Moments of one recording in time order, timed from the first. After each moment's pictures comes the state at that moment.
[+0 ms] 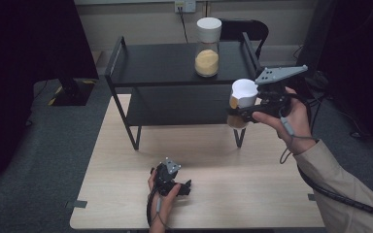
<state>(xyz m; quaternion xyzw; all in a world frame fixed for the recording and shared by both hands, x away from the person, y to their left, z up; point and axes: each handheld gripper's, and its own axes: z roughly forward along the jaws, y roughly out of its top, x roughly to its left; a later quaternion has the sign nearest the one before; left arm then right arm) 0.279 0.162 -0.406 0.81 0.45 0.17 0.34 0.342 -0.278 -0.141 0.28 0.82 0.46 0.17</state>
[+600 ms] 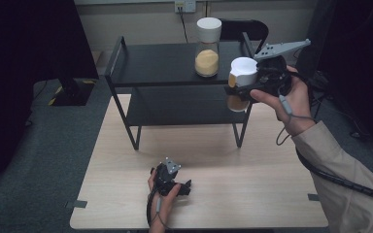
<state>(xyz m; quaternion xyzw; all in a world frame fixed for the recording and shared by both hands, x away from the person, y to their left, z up) 0.279 0.162 -0.406 0.81 0.45 0.17 0.34 0.354 -0.265 -0.104 0.30 0.81 0.46 0.20</state>
